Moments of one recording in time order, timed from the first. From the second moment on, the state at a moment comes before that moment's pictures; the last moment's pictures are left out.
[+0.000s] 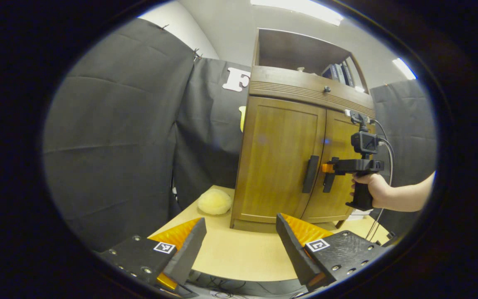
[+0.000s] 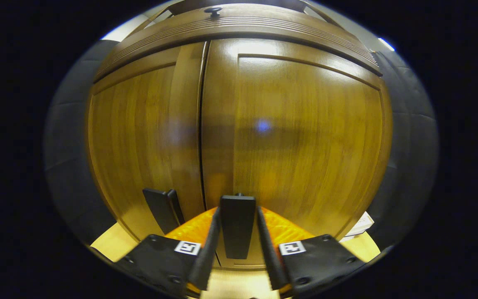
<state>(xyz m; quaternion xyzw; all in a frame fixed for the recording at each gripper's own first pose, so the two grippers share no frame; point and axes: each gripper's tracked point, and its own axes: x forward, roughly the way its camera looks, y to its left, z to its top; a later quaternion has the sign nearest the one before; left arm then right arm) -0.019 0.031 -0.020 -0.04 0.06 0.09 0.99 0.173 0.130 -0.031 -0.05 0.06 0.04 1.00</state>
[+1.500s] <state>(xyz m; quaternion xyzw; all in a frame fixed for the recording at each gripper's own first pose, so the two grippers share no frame) -0.031 -0.026 -0.025 -0.01 0.06 0.04 1.00 0.072 0.093 -0.038 -0.04 0.03 0.12 0.99</state>
